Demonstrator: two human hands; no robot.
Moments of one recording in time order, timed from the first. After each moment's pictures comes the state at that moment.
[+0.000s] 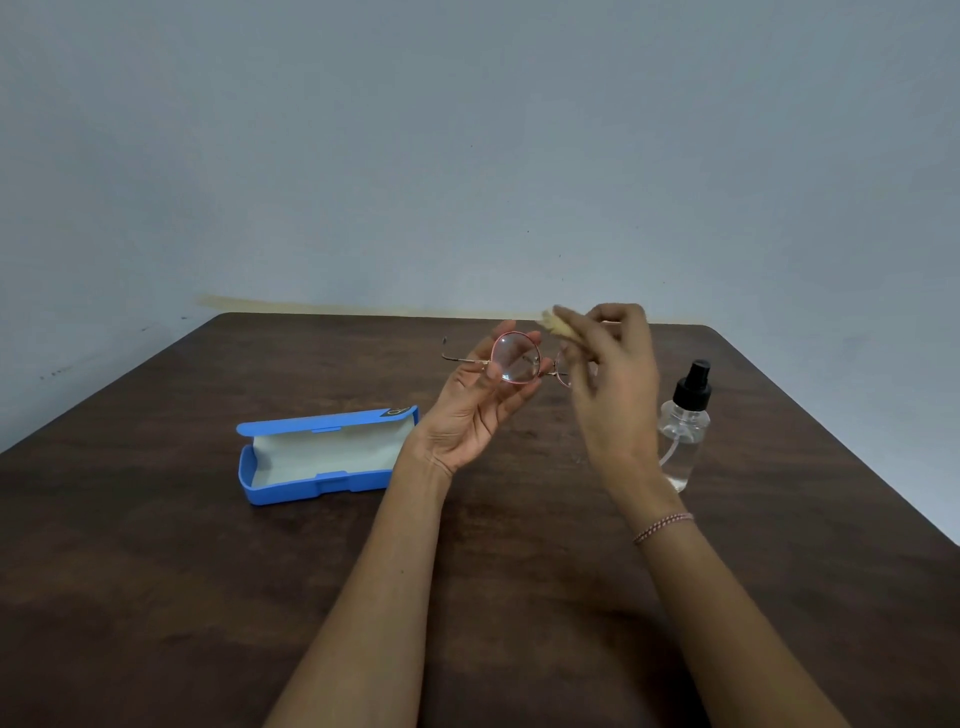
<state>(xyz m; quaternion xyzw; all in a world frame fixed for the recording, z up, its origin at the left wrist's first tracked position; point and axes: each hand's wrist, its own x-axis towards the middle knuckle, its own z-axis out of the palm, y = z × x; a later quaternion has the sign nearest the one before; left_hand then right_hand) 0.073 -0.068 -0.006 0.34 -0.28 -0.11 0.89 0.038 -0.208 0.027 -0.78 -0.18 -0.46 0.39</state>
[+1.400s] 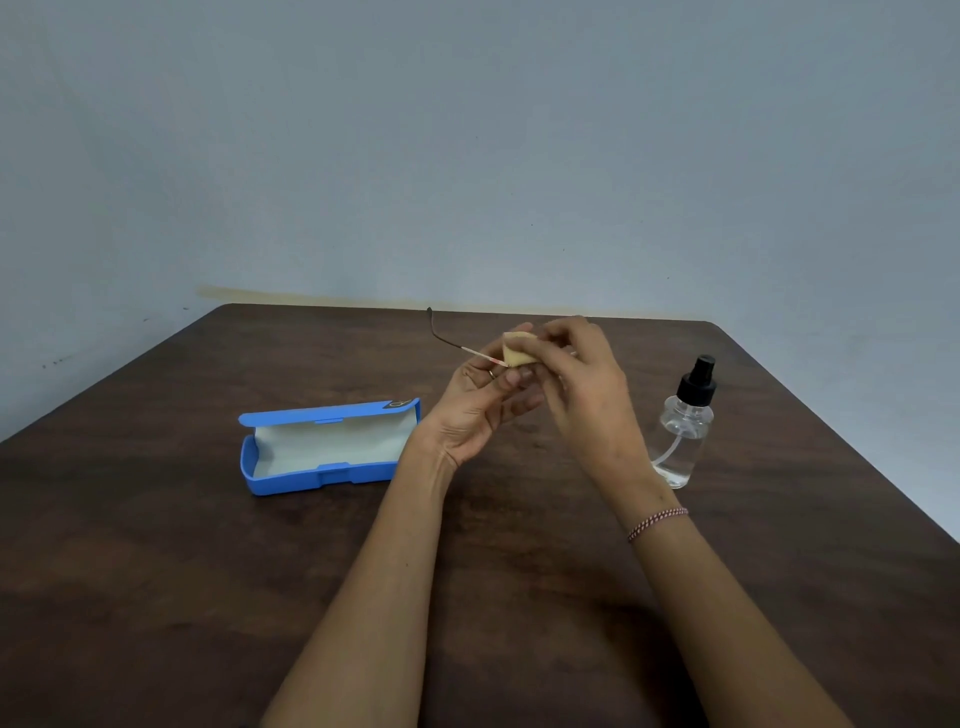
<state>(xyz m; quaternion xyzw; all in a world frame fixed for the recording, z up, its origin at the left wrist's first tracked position) 0.081 -0.068 -0.015 0.43 -0.26 -0.10 0.86 0.034 -0.201 0.022 -0.81 -0.28 -0.42 0.29</state>
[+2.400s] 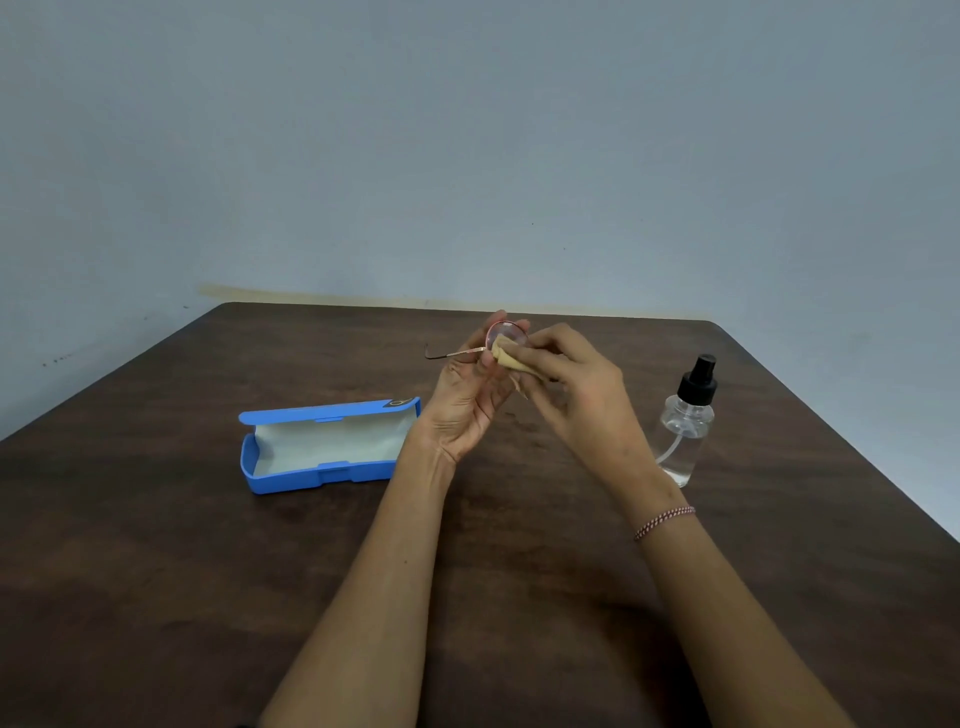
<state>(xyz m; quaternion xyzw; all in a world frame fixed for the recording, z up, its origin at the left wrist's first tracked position) 0.077 -0.067 -0.008 0.35 -0.25 -0.06 0.90 0.036 -0.204 0.021 -0.80 -0.36 -0.37 0.31</state>
